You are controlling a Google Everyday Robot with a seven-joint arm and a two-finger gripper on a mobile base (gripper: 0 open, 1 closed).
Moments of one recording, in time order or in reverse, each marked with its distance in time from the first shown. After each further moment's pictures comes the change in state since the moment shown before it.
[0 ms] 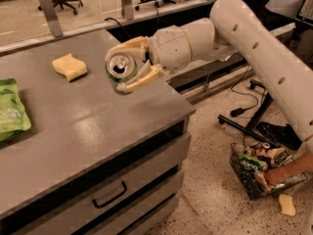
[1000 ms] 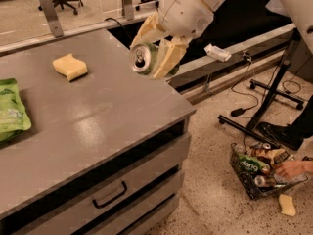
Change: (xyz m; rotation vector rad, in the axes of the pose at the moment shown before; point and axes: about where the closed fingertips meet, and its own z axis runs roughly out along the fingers) arm -0.012 0.008 -0.058 -0.203 0.708 0.095
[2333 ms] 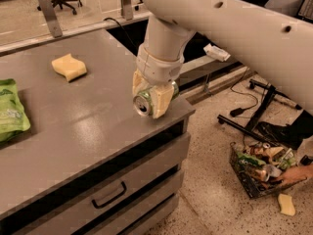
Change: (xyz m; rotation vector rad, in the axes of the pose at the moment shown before) arm 0.062 0.034 0.093 -0.191 0.397 -0.120
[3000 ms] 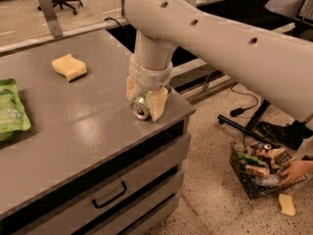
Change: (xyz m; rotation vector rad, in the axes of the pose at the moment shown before) arm 0.012 -0.020 0.035 -0.007 0.072 -0.088
